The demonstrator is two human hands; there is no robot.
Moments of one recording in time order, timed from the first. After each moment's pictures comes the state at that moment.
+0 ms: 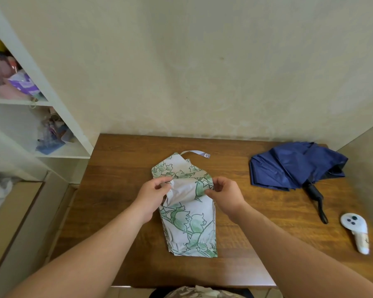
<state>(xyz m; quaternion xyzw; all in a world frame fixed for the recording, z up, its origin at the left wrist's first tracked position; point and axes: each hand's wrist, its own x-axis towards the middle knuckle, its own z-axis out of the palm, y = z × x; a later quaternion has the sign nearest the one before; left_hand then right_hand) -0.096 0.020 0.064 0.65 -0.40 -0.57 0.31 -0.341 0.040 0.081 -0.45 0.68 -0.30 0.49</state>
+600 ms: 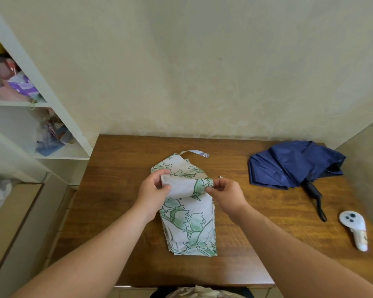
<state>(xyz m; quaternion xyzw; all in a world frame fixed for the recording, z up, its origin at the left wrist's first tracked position) -0.105 0.027 0.072 0.63 -0.45 -0.51 0.38 -0.343 0.045 0.084 -0.42 0.68 -0.33 0.50</state>
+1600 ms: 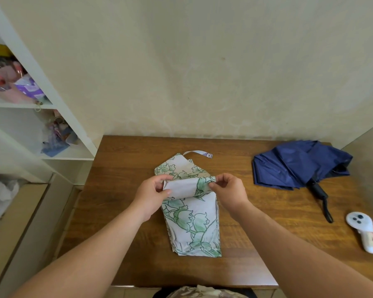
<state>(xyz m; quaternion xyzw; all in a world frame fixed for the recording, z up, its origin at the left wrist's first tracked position) -0.084 0.023 0.070 0.64 -0.49 -0.51 0.29 -0.338 0.033 0.081 -0.42 0.72 -0.34 0.45</state>
